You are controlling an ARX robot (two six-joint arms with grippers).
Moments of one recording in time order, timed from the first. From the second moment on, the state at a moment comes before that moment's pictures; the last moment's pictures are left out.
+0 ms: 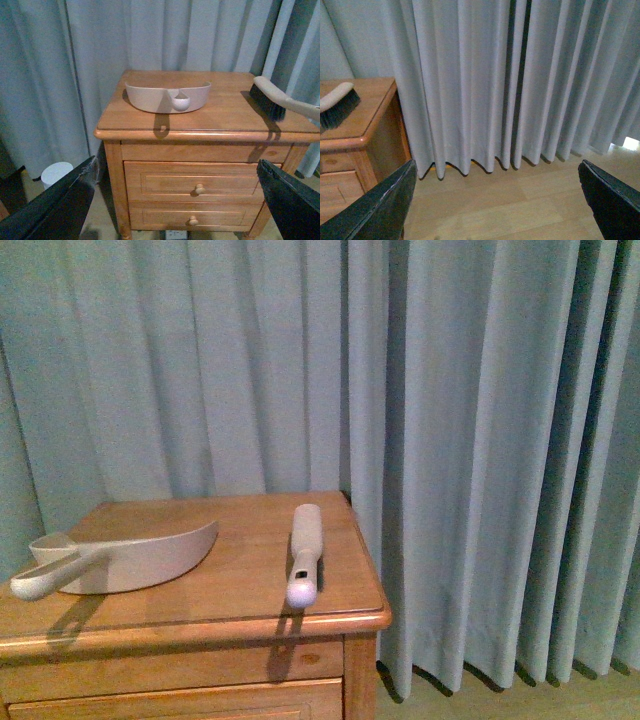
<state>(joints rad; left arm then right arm) 0.00 0.00 0.01 0.00 0.00 0.00 0.00 0.00 0.02 0.00 0.00 0.00</state>
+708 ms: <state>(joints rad) 0.00 1.56 1.07 -0.06 -0.15 -0.11 0.00 0.00 0.02 0.00 0.00 0.00</state>
